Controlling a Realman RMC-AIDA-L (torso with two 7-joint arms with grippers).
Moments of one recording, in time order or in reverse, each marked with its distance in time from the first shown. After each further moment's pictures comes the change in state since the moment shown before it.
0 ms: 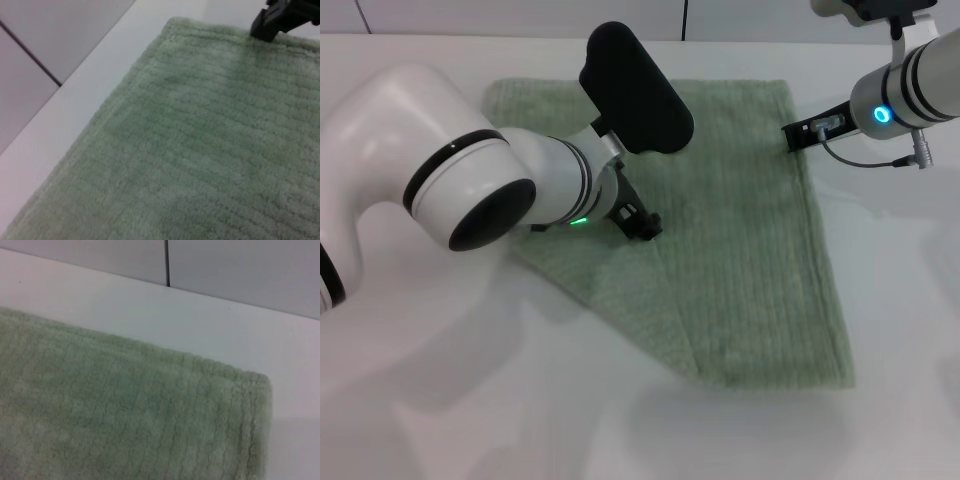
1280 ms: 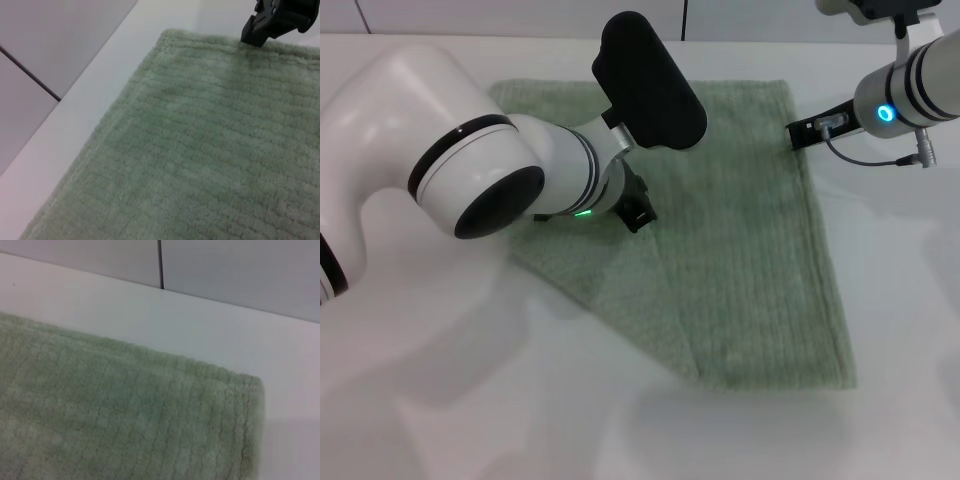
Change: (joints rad) left arm -0.015 0.004 -0.005 -0.040 0.005 -0.050 0.033; right arm -0.004 -0.003 0.005 0.000 -0.003 -0.006 0.000
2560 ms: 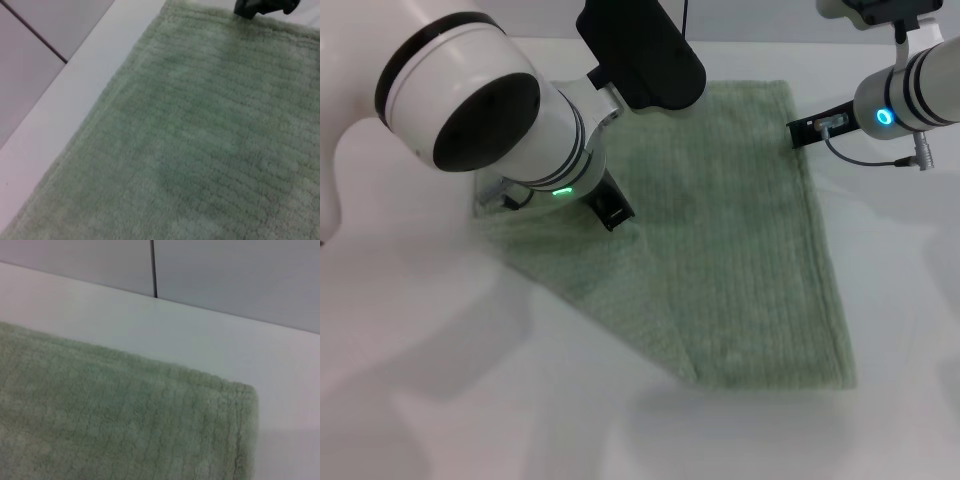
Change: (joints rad) left arm -0.001 0.006 -0.106 -0.245 0.001 -0.402 0.007; right arm -0.004 0.006 -0.005 -0.028 0.005 -0.069 -0.014
